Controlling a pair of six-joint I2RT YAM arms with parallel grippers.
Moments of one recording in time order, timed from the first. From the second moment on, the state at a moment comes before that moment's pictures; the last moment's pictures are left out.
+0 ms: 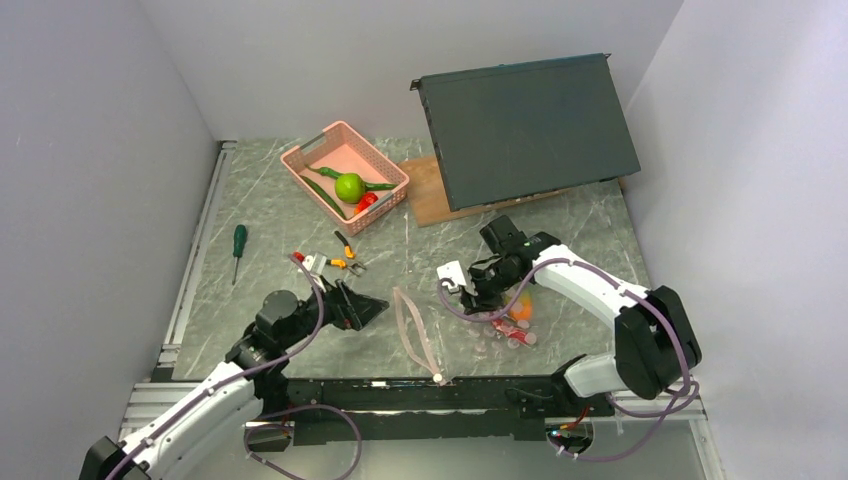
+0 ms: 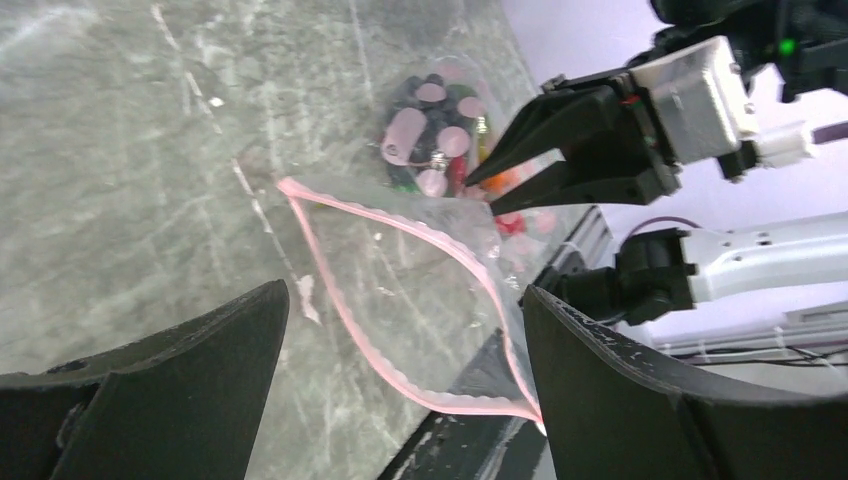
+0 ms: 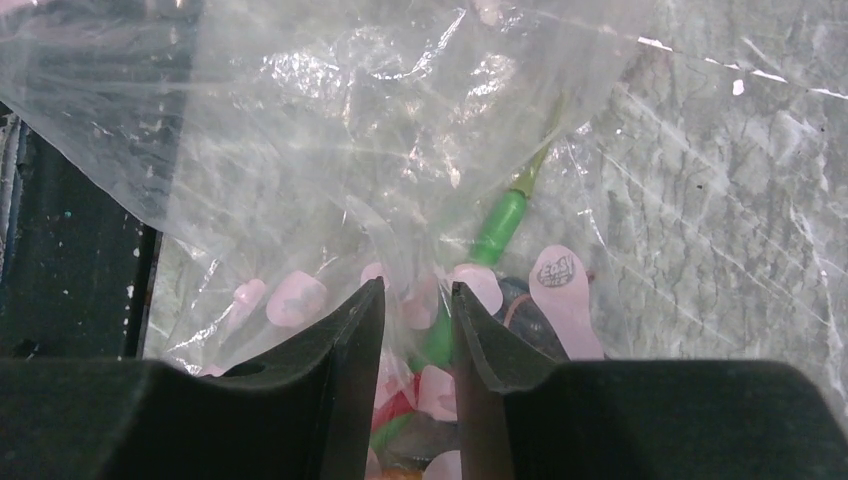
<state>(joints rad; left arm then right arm) -0.57 0.51 0.14 0.19 0.30 -0.77 0.55 1.39 0.88 -0.76 -0.70 -1.17</state>
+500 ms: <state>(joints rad) -0.87 0.71 0.06 0.45 0.09 -0.99 0.43 1.29 0.85 -0.79 -0.76 -1.22</state>
